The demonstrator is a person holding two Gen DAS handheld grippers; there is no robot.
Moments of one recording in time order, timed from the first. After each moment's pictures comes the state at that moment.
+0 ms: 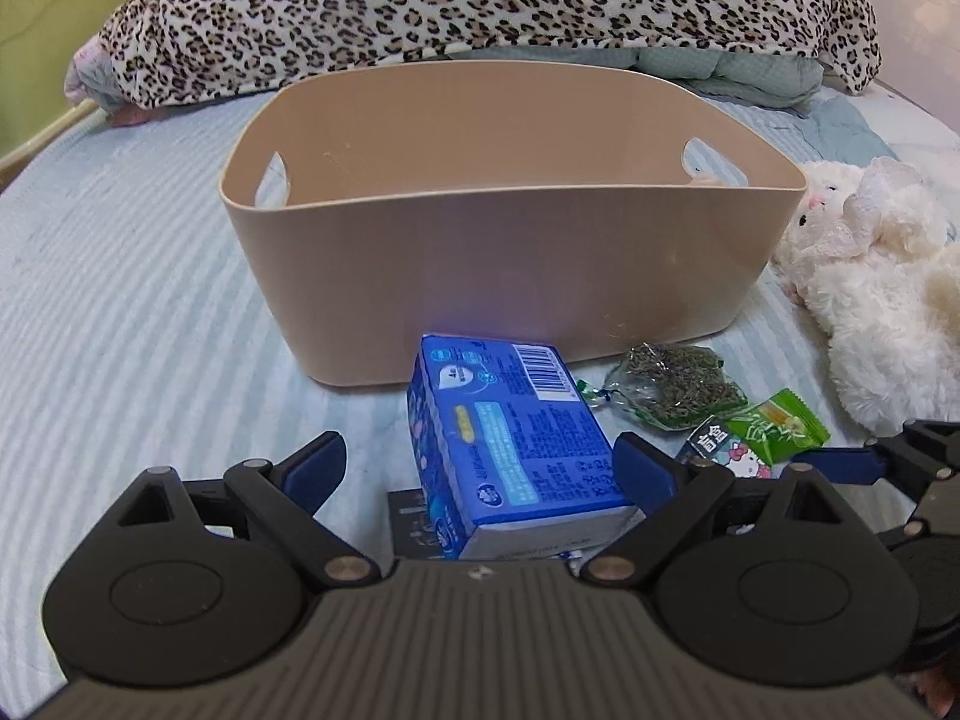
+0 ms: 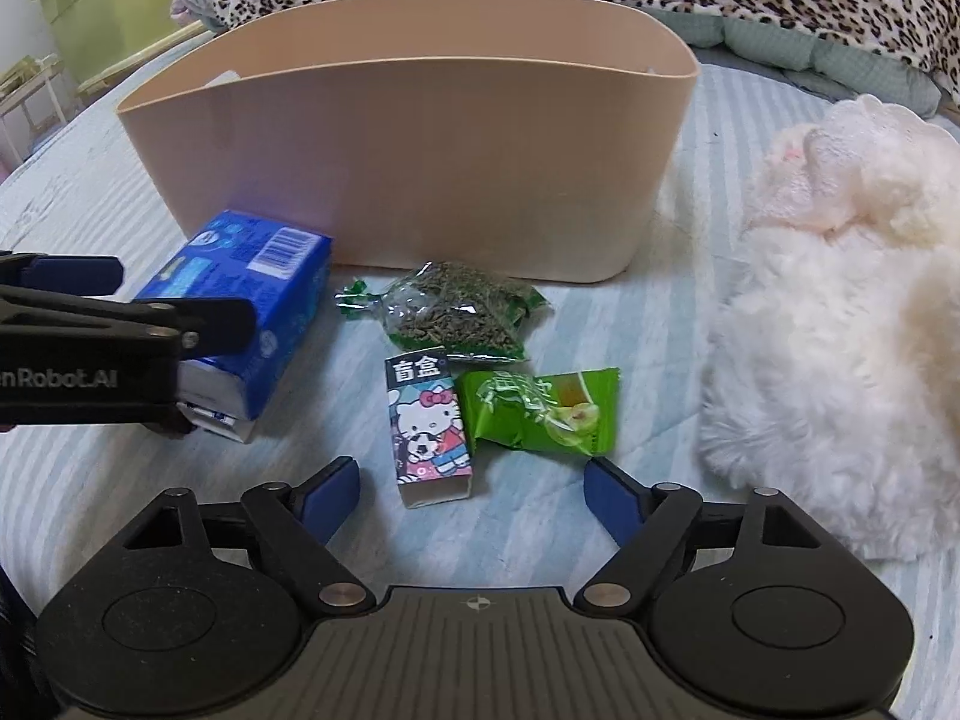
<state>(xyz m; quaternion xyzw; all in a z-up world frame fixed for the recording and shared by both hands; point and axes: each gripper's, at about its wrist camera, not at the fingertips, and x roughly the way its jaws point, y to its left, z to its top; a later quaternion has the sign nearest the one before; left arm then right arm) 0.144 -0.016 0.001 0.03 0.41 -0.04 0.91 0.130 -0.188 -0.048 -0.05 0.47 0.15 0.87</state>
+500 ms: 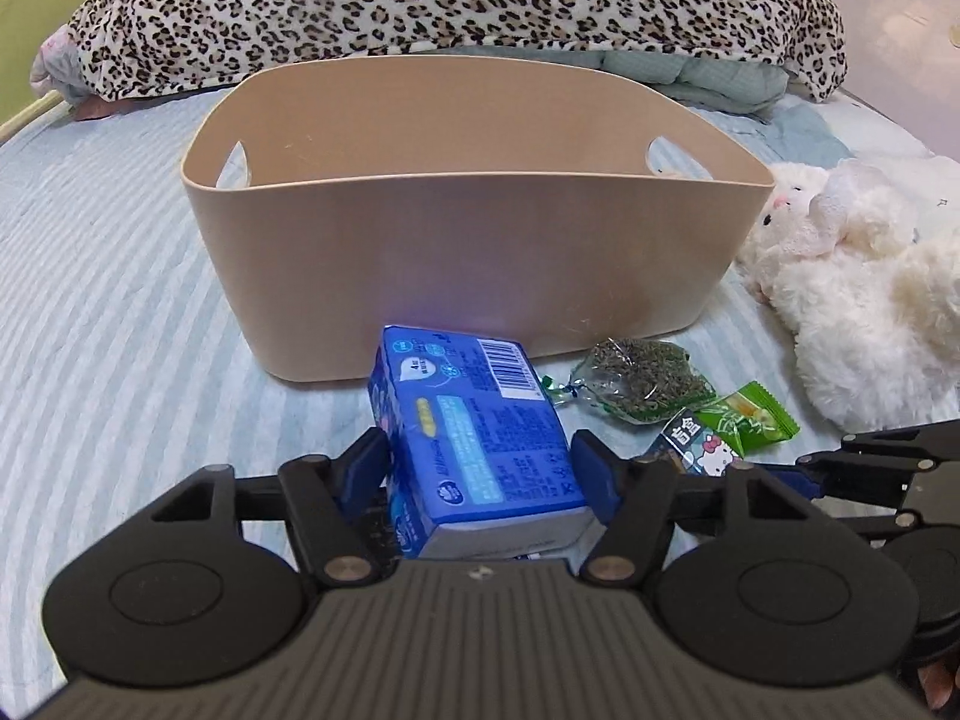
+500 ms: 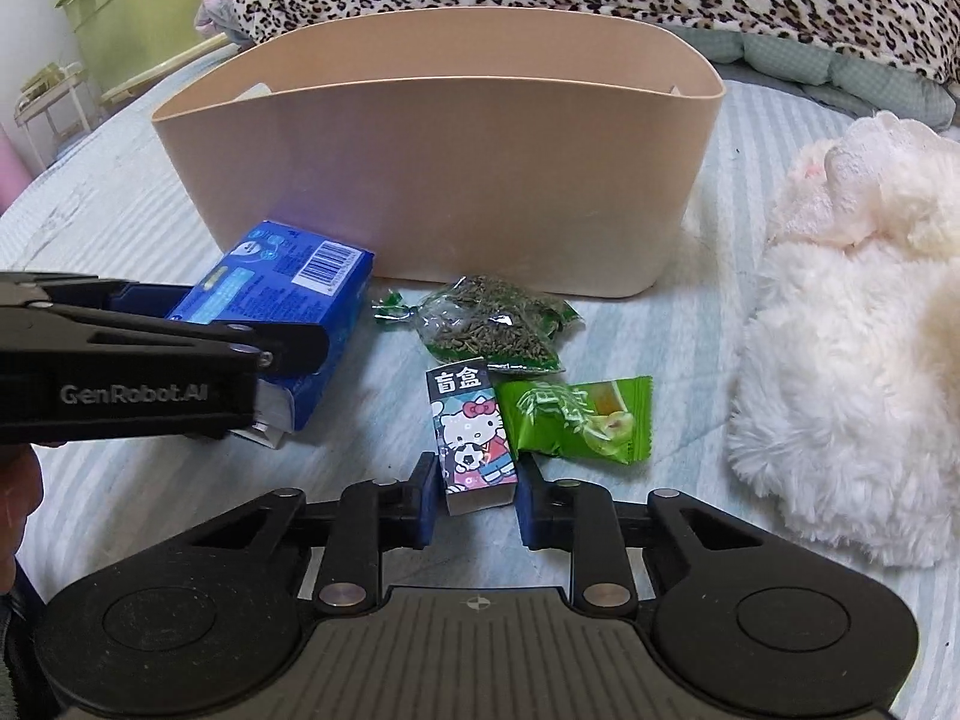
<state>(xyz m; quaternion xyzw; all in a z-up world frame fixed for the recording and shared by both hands) 0.142 -0.010 -0.006 0.01 0.40 -0.09 0.91 0.125 -0.186 -0.045 -0.03 0.46 0.17 0.87</state>
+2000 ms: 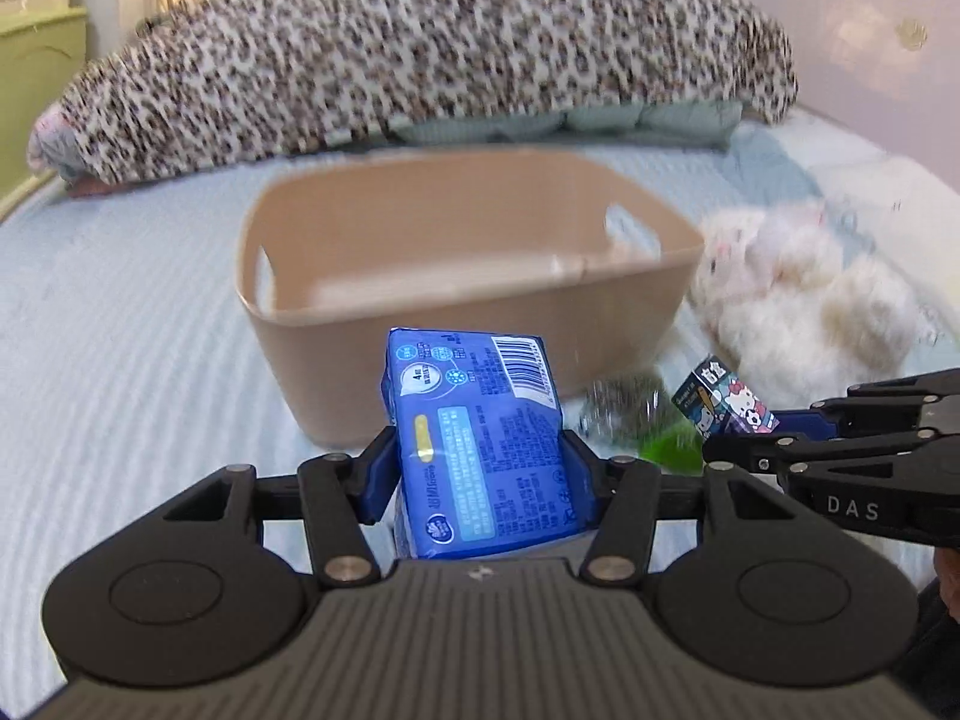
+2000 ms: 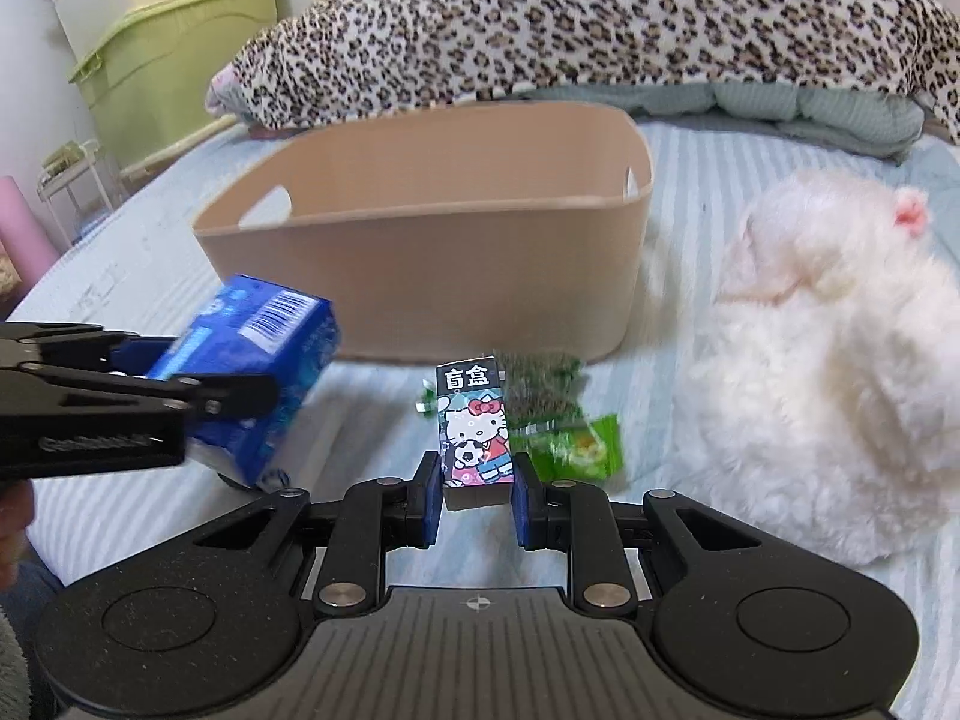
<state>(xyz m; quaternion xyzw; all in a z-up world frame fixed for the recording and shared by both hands) 0.110 -0.003 0.058 0.04 0.35 -0.11 0.93 0.106 -0.216 -0.003 0.02 0.40 0.18 0.90</state>
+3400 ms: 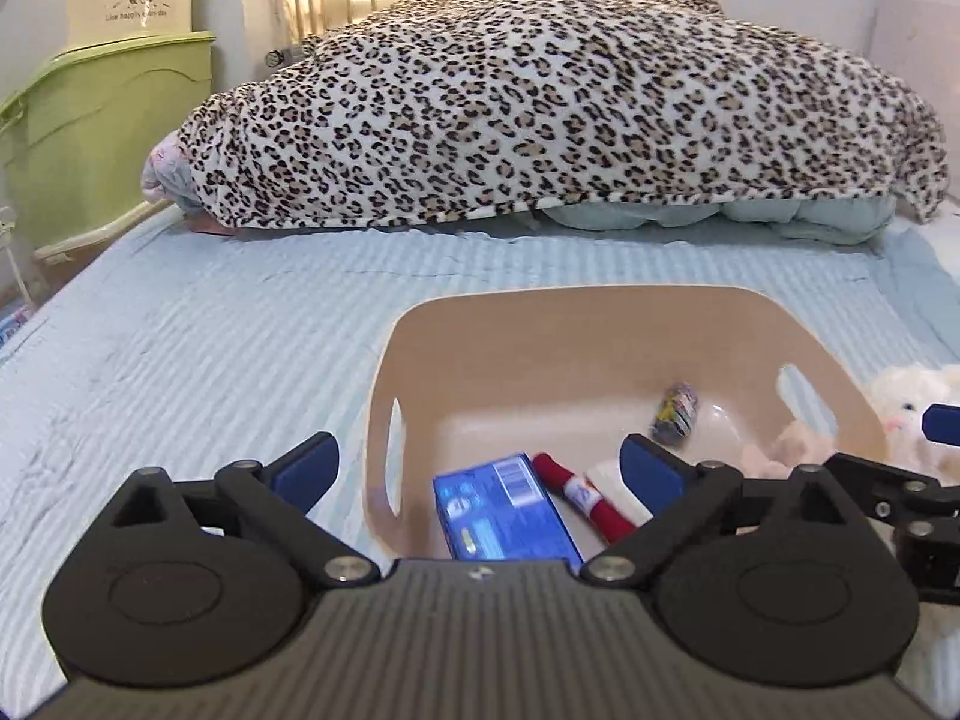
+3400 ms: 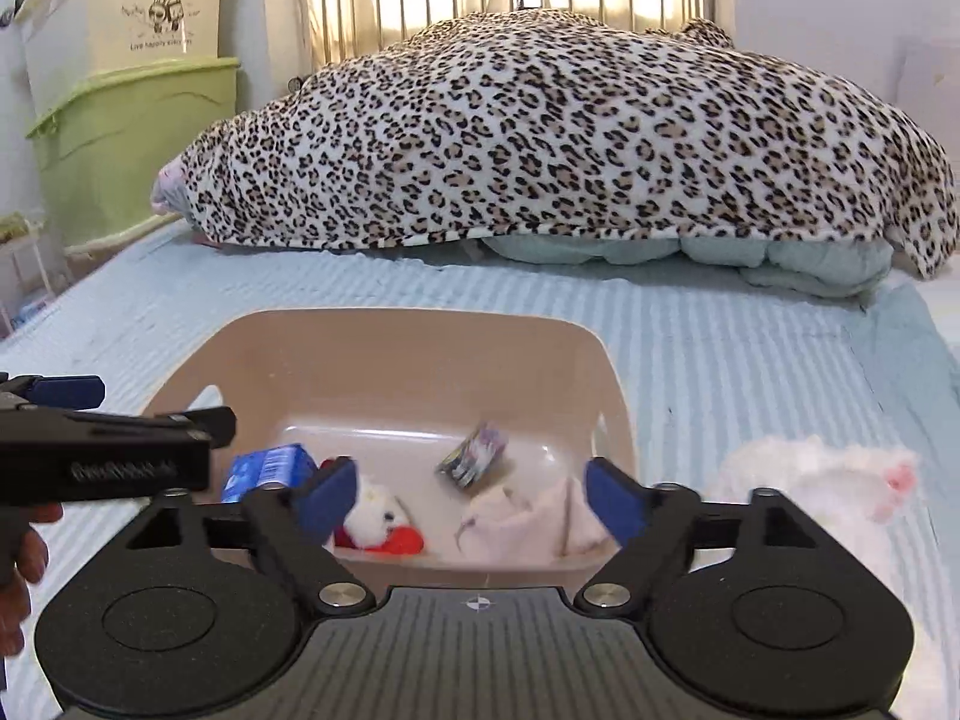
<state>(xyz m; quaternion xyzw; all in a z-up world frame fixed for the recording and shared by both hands) 0.193 0.015 0.084 0.03 0.31 0.02 0.95 0.194 -0.191 0.053 0.00 0.31 0.12 0.94</state>
